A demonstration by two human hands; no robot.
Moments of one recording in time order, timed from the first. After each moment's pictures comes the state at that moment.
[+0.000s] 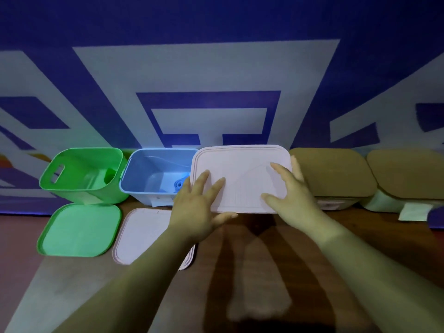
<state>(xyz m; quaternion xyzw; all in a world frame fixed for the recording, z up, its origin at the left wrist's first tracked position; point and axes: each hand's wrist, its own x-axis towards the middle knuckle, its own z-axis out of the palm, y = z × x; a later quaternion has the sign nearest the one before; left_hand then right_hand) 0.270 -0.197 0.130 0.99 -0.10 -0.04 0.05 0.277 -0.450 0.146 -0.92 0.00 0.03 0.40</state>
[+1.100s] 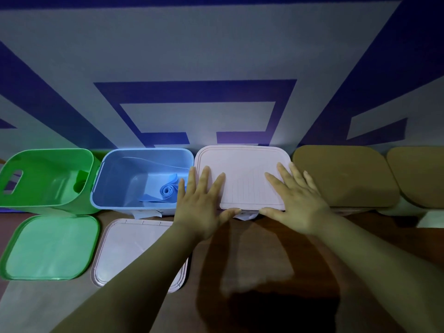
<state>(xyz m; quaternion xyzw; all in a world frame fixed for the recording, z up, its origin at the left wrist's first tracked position) 0.347 -0.211 0.061 0.99 -0.12 -0.07 0.06 0.348 -0.479 0.071 -0.98 -0.10 0.14 0.05</state>
